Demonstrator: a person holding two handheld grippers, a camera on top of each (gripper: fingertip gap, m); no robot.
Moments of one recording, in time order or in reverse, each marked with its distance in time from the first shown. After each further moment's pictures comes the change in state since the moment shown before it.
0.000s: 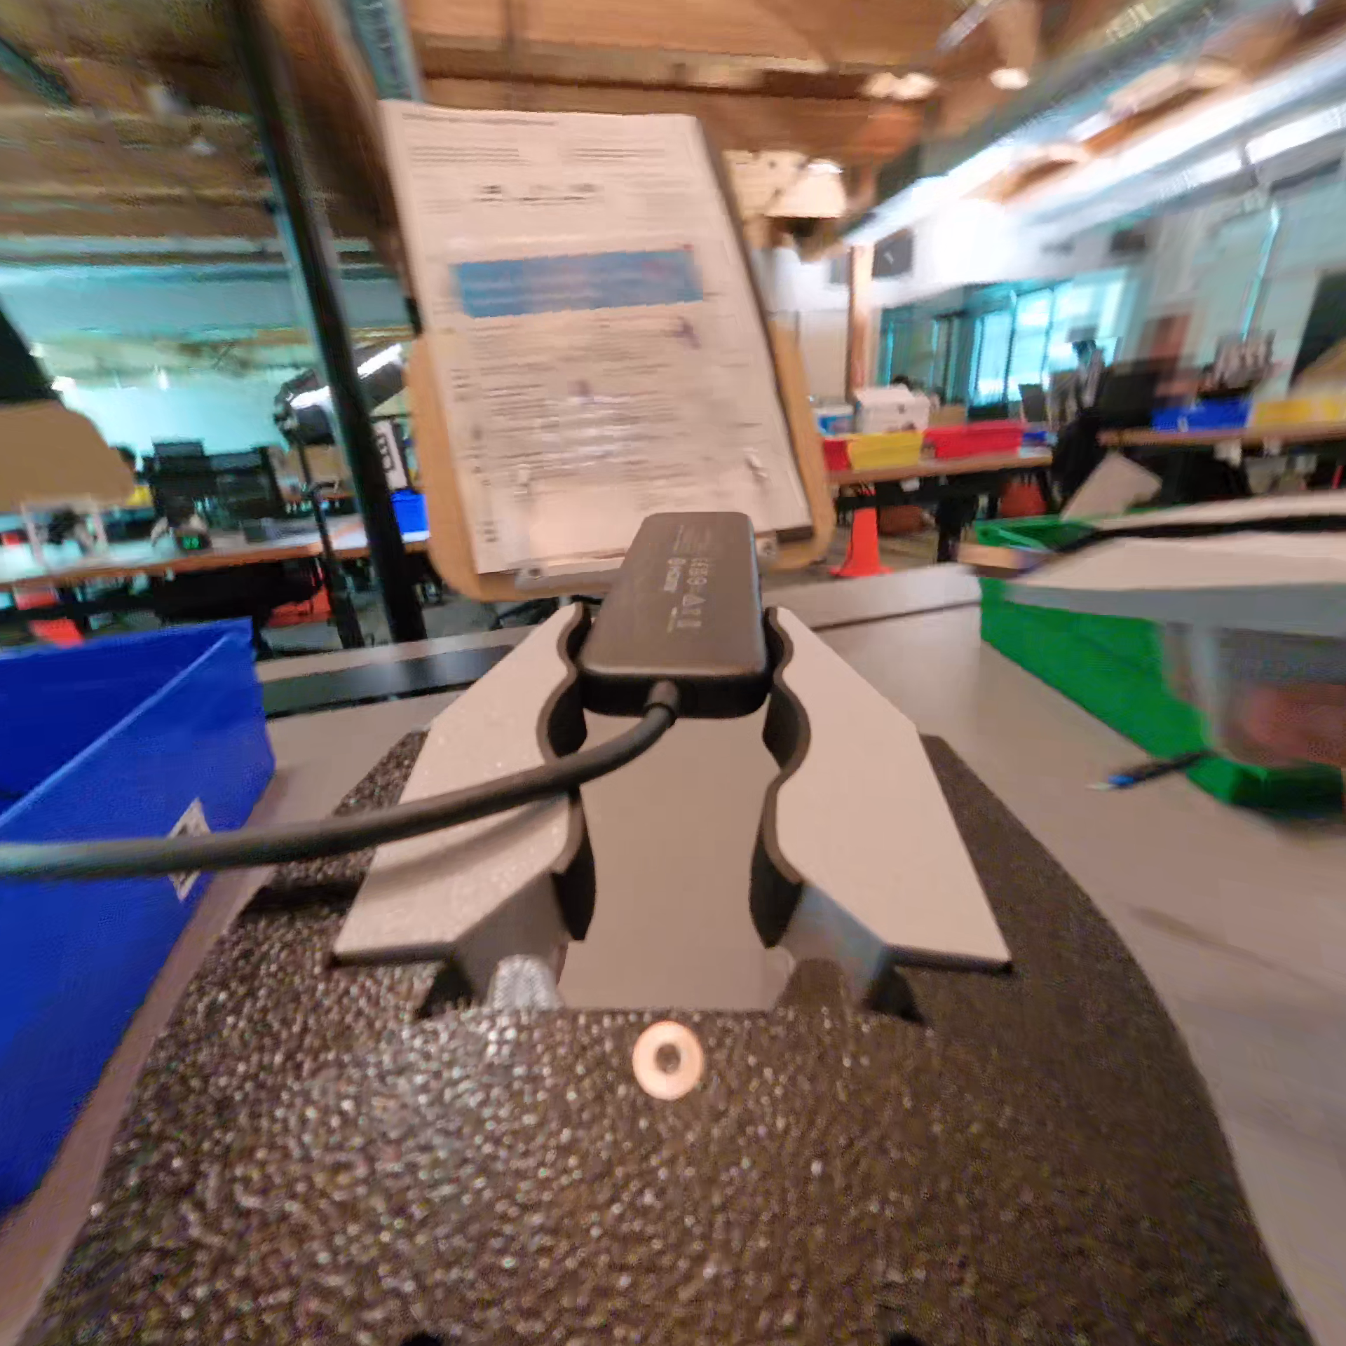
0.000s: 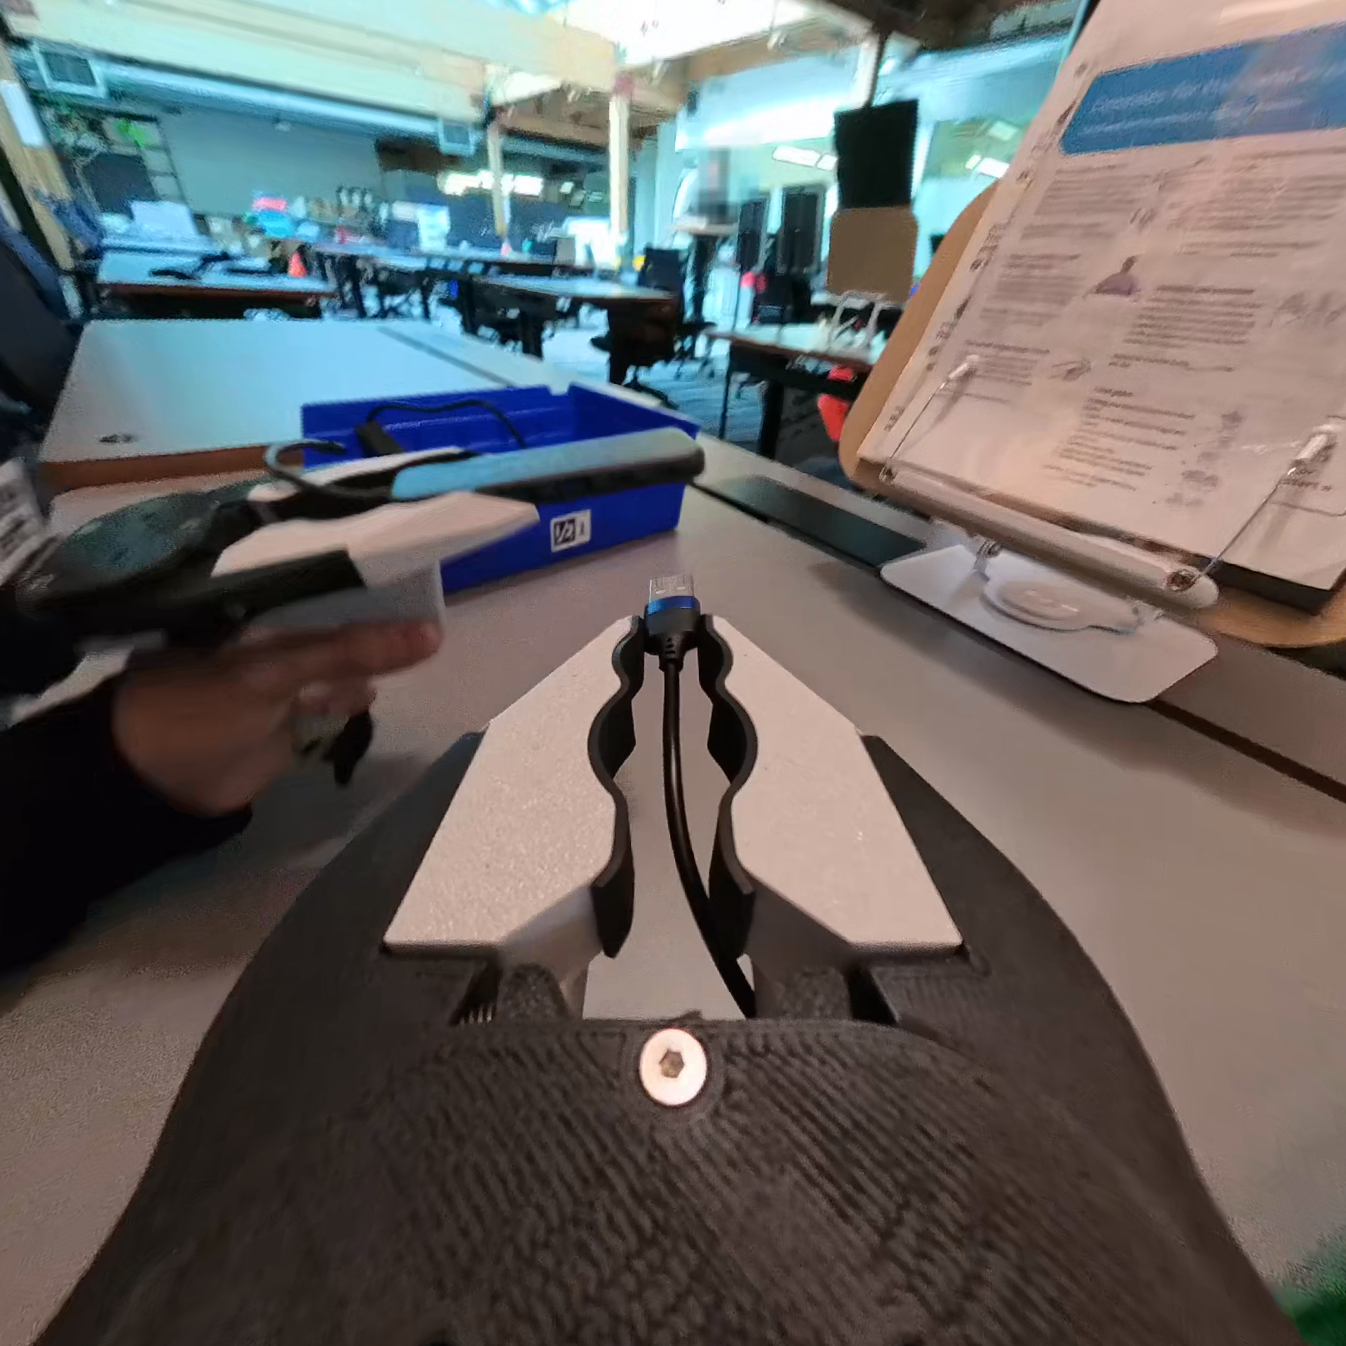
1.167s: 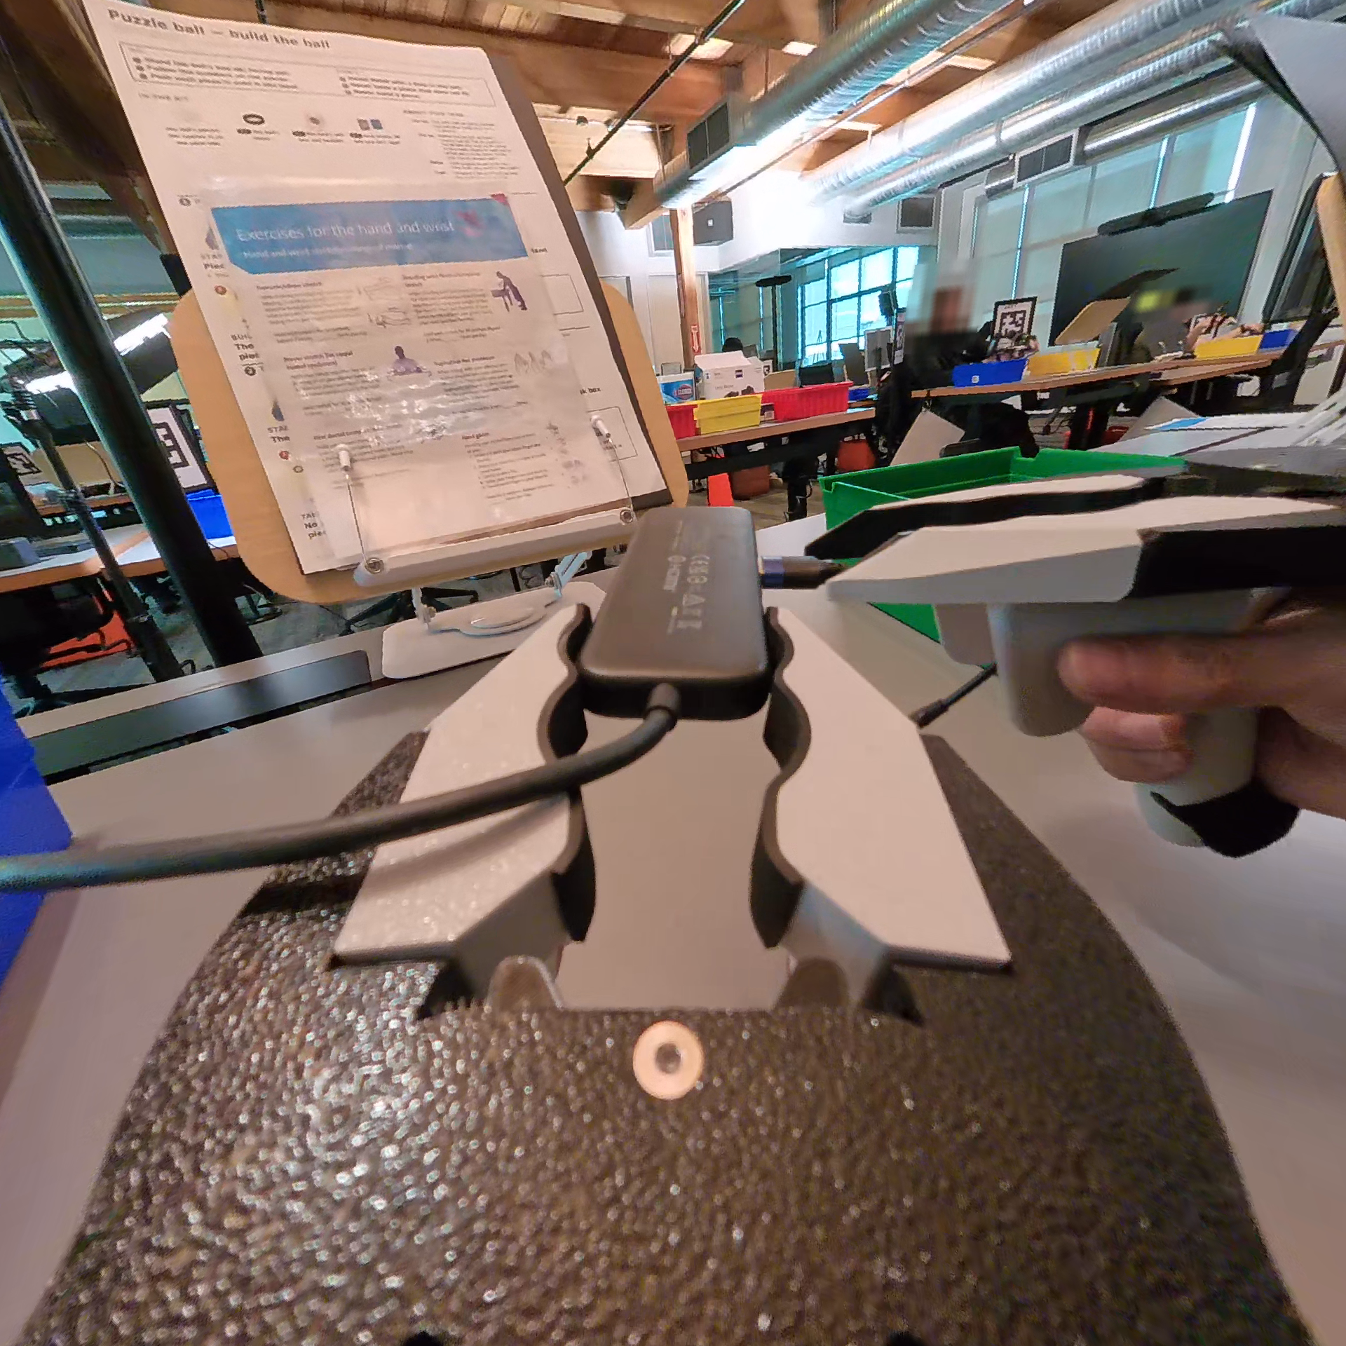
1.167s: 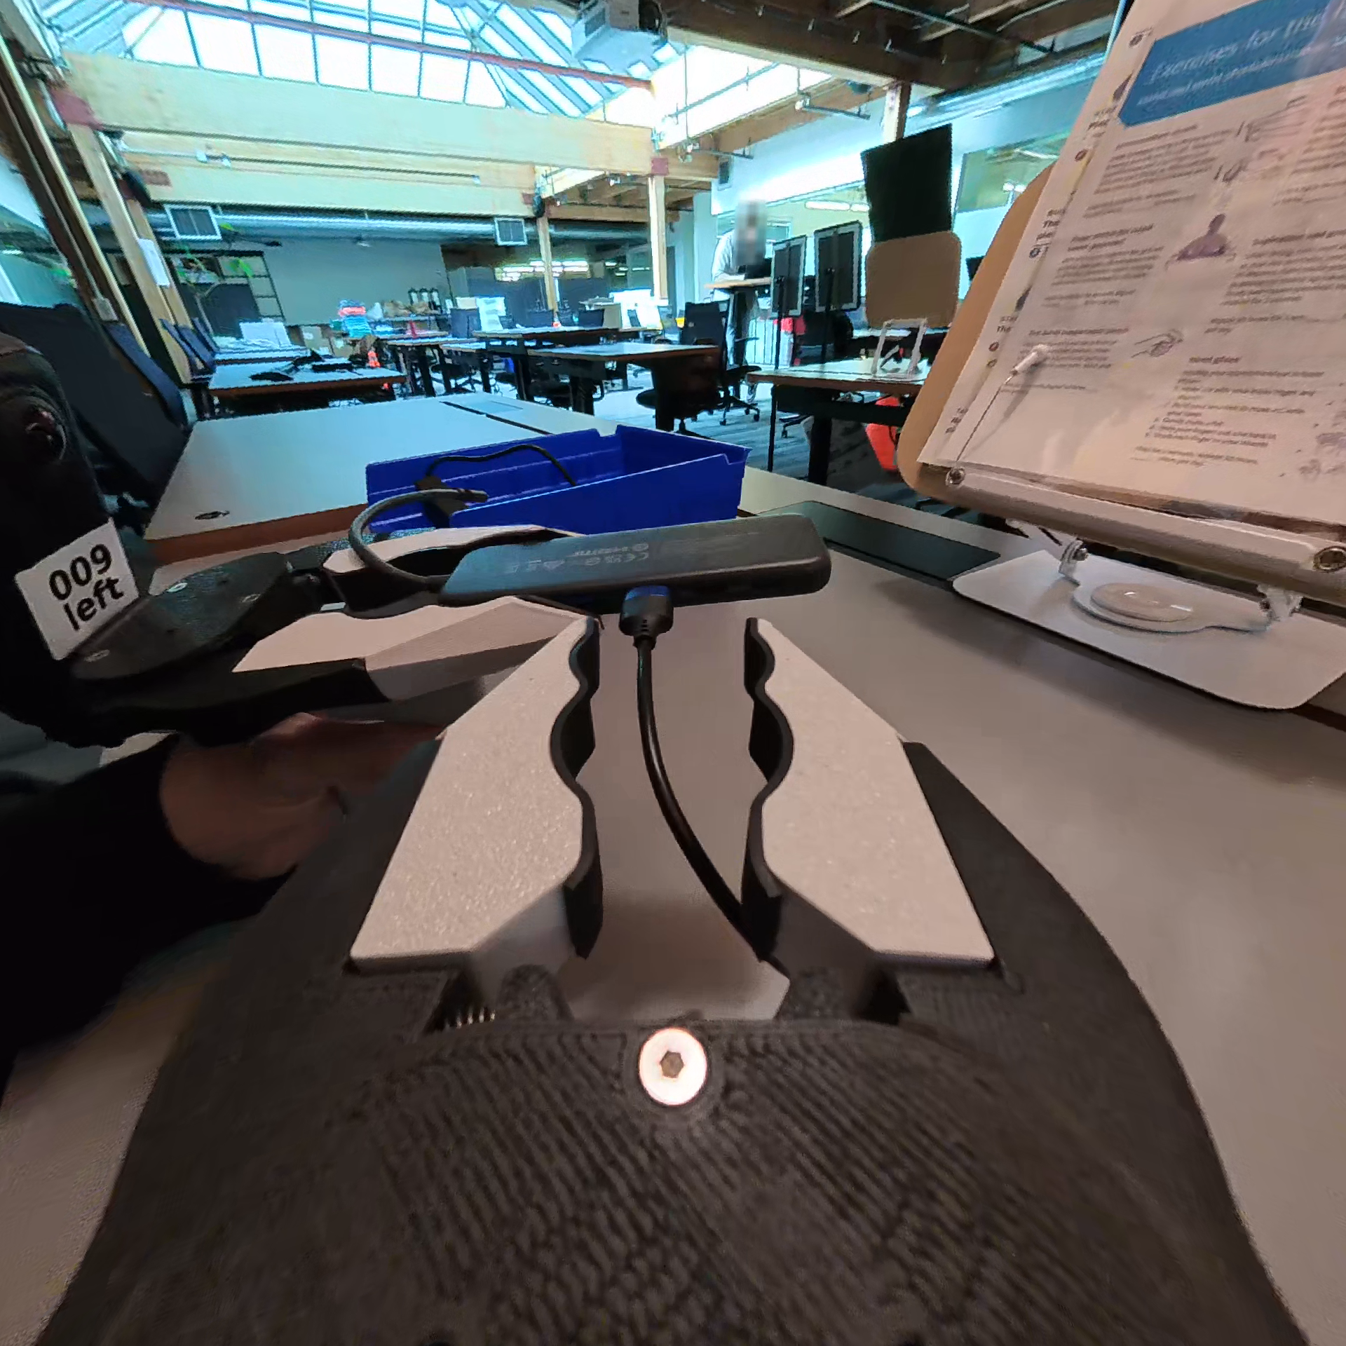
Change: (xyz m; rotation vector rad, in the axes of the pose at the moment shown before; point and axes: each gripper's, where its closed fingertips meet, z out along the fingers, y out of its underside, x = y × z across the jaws) left arm 0.035 0.011 -0.001 -0.038 0.238 -0.001; right arm -0.016 0.008 0.018 0.078 -0.057 0.099
